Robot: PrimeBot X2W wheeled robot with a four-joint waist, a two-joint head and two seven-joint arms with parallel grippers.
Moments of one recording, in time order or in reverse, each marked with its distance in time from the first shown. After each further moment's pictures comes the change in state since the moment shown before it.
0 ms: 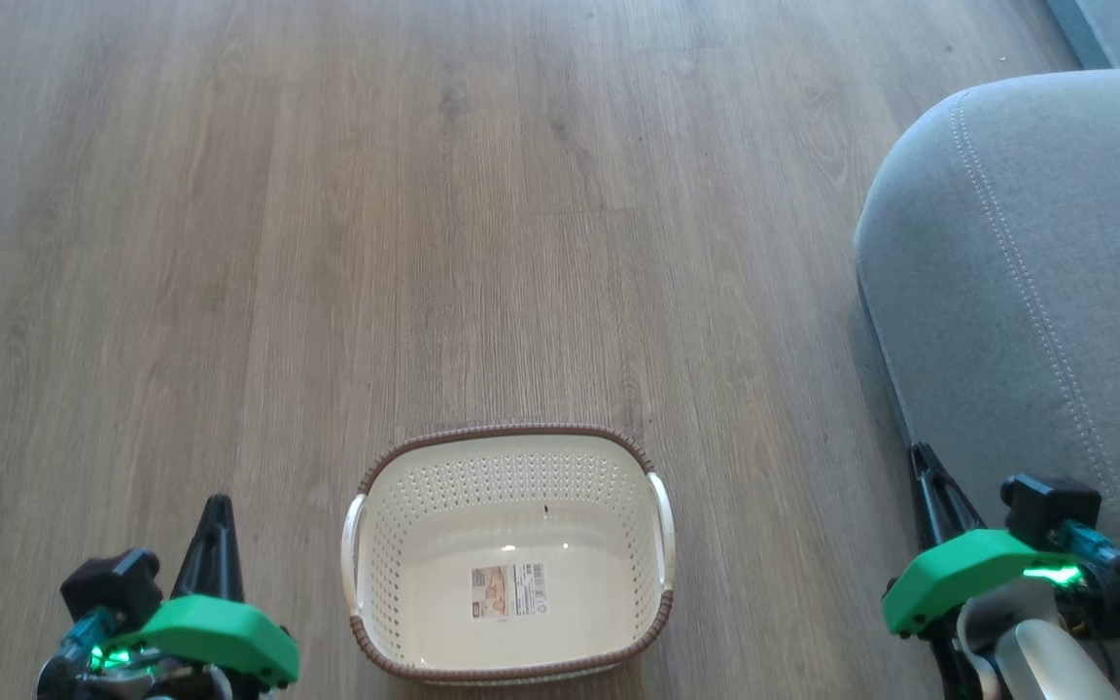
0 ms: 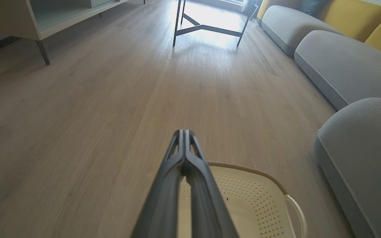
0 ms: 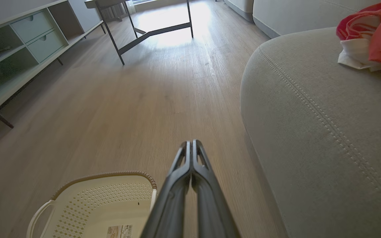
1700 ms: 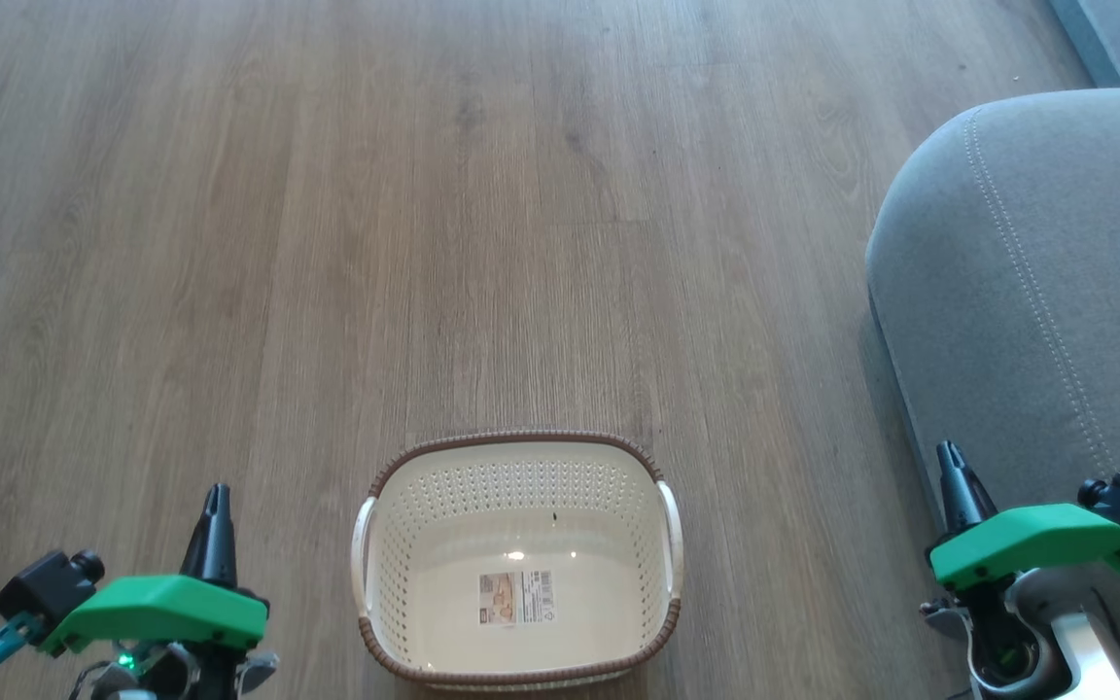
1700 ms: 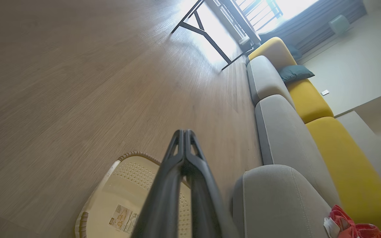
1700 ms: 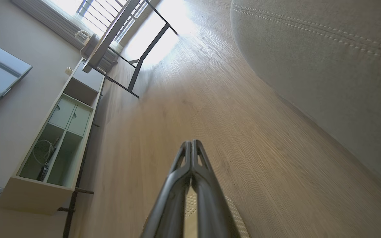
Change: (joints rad) left arm -0.023 0.000 0.007 -0.027 -0.579 -0.023 0.141; right arm 0.000 0.047 -0.122 -0.049 0.516 0.000 0.143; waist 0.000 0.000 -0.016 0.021
